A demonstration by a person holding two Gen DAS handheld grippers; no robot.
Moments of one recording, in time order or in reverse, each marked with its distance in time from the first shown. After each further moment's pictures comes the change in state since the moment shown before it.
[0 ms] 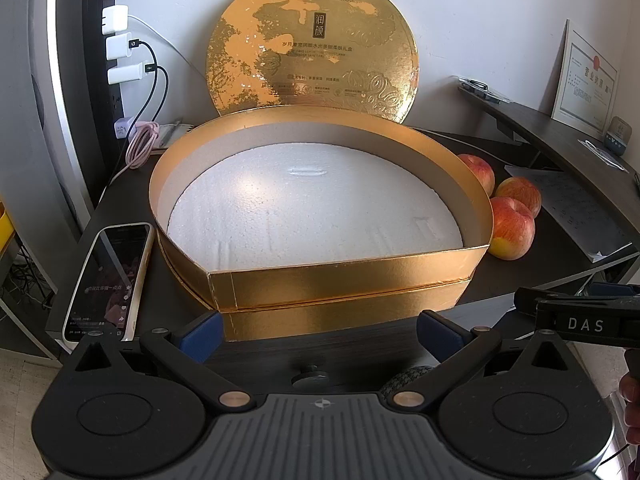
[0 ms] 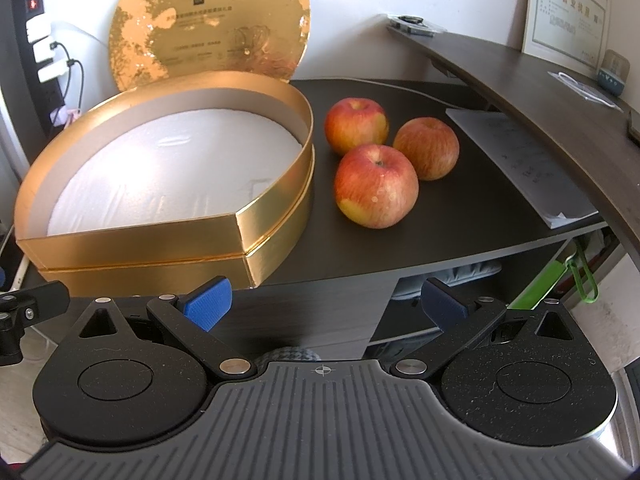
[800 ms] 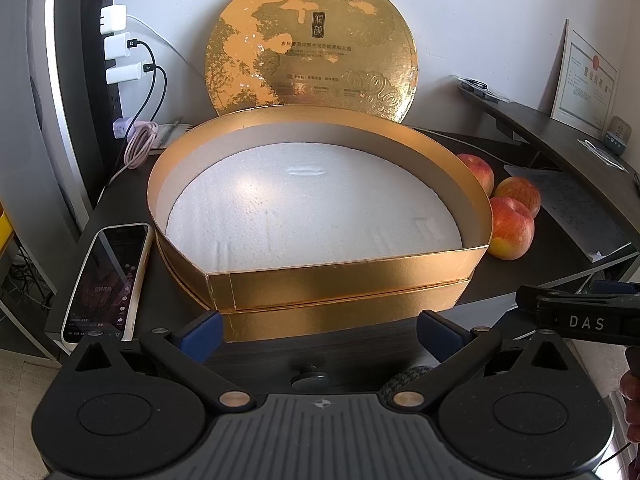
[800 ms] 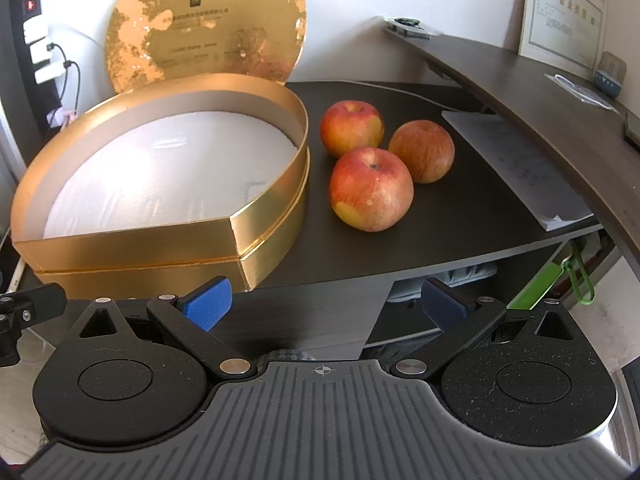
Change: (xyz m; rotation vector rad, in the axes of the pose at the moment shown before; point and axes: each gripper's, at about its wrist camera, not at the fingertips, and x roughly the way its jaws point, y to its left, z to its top) left arm 0.001 -0.002 -0.001 -0.002 -0.001 -0.001; right arm 0.000 -0.002 -0.001 -0.002 -0.006 -0.009
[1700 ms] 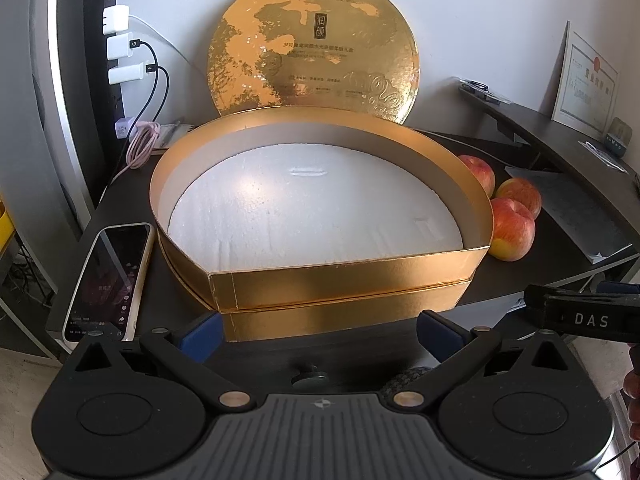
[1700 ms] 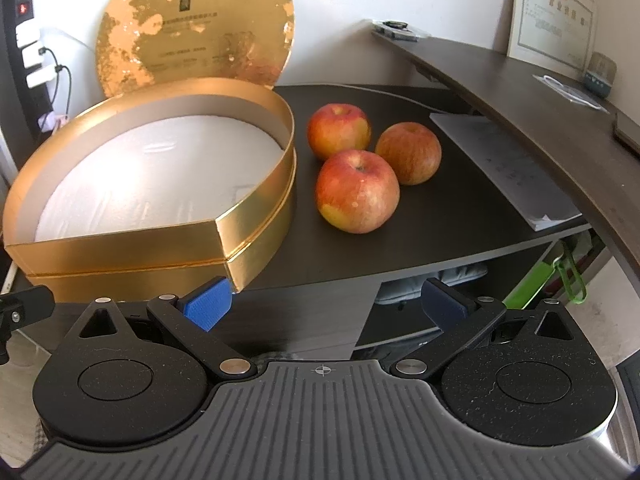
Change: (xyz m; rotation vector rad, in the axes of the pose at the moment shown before) left arm -0.001 -0.001 -0.001 0.002 -0.001 -0.005; right arm -0.001 -0.005 0.002 0.007 -0.003 -0.032
